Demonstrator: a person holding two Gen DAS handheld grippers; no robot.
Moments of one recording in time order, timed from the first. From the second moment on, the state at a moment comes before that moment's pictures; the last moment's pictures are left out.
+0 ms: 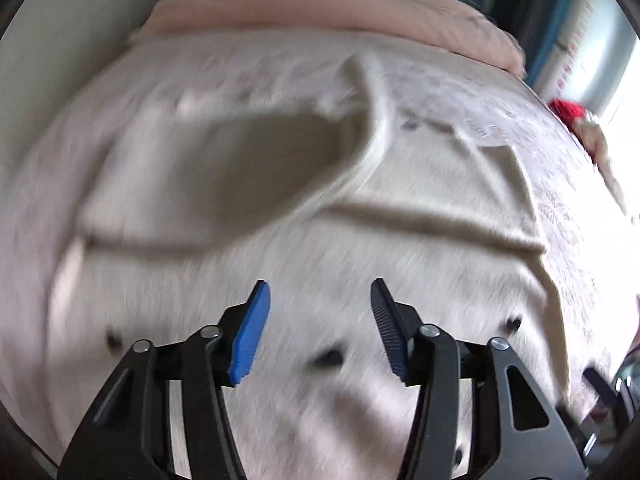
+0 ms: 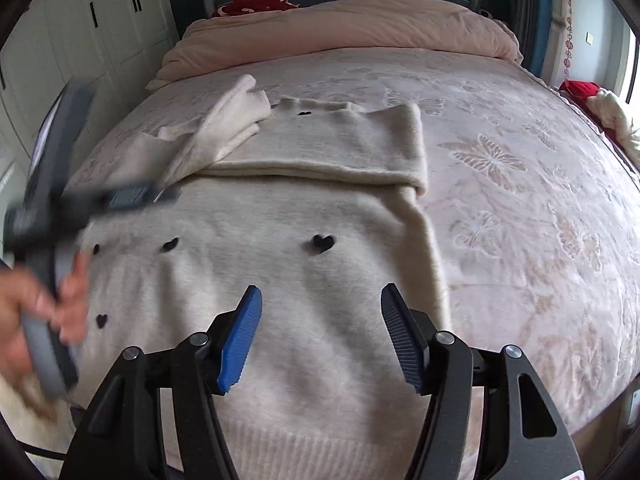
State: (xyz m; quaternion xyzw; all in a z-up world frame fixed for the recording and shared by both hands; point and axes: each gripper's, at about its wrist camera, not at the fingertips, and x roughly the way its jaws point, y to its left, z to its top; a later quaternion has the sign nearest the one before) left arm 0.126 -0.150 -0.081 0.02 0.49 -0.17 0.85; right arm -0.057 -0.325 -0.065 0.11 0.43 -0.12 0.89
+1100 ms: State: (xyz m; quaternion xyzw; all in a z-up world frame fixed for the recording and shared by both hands) left arm 0.223 0.004 -0.111 -0.21 0.51 -0.06 0.83; right arm 0.085 -0.408 -0.114 0.37 0.38 -0.11 0.84
